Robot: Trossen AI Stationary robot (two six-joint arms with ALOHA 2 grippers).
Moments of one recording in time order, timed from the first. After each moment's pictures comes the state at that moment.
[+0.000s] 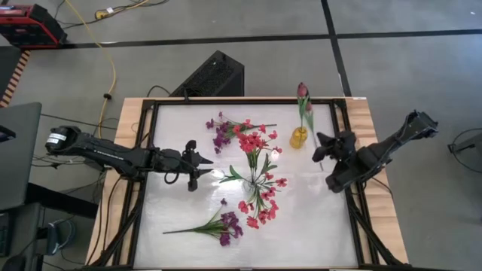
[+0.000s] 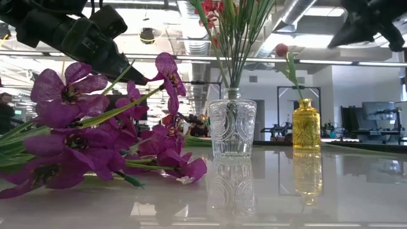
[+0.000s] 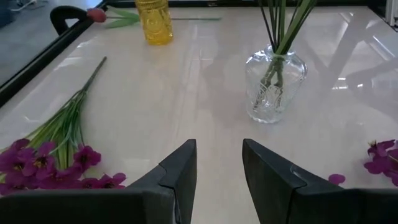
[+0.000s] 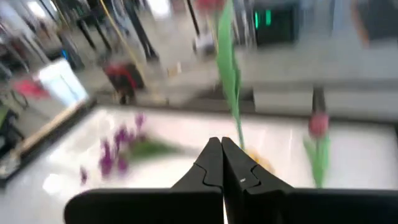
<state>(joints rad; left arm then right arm) -0.10 1.03 0.38 0.25 -0.22 -0.06 0.54 0.95 0.83 -1.37 1.28 1.83</state>
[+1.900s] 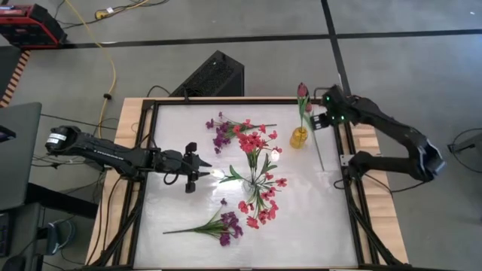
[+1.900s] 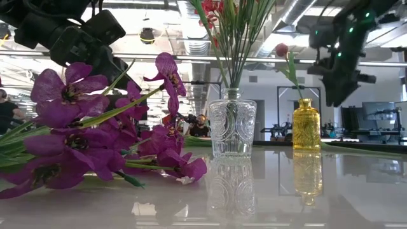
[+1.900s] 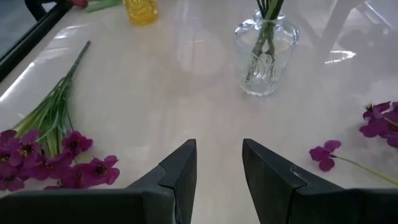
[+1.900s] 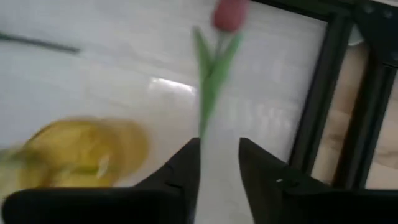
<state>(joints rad) -0.10 1.03 0.38 0.17 -0.18 -0.01 -0.89 1.04 0.83 -0.93 0.13 0.37</state>
